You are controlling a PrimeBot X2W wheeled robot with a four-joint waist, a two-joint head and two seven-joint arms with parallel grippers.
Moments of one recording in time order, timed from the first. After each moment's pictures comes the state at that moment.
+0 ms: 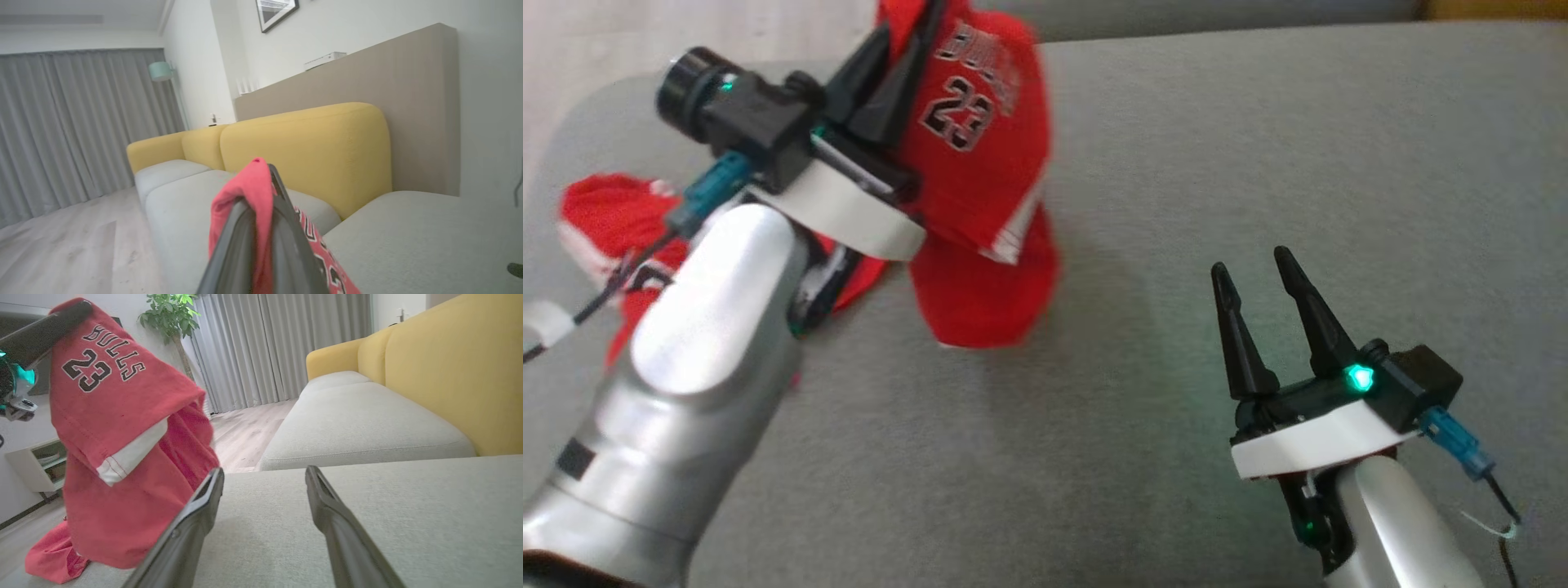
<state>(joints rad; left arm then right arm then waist) -0.83 0.32 -0.62 0.31 -0.44 -0.11 -0.16 -0.15 -0.05 0.26 0.17 0.24 0.13 -0.25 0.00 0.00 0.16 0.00</state>
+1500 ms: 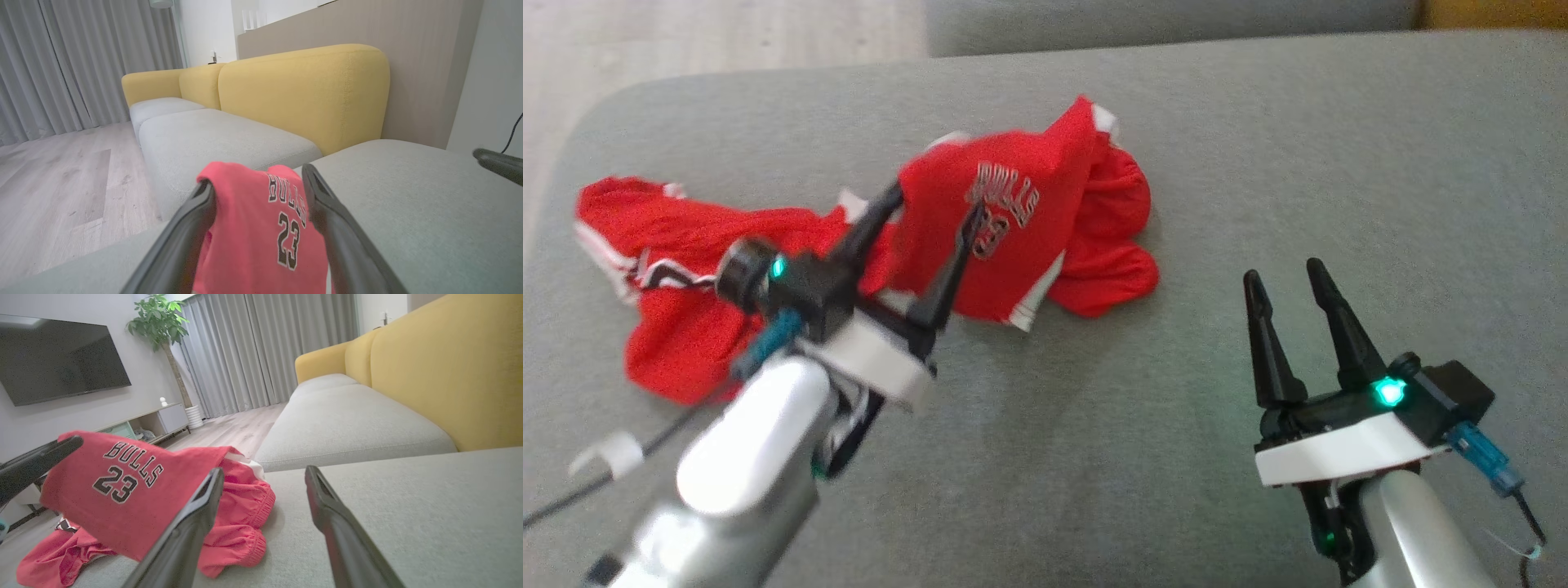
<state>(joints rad) -0.62 0.36 -0.78 0.33 -0.54 -0.02 -0.21 -0.11 -0.05 0.21 0.14 0.27 0.13 -0.25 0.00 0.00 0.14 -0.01</state>
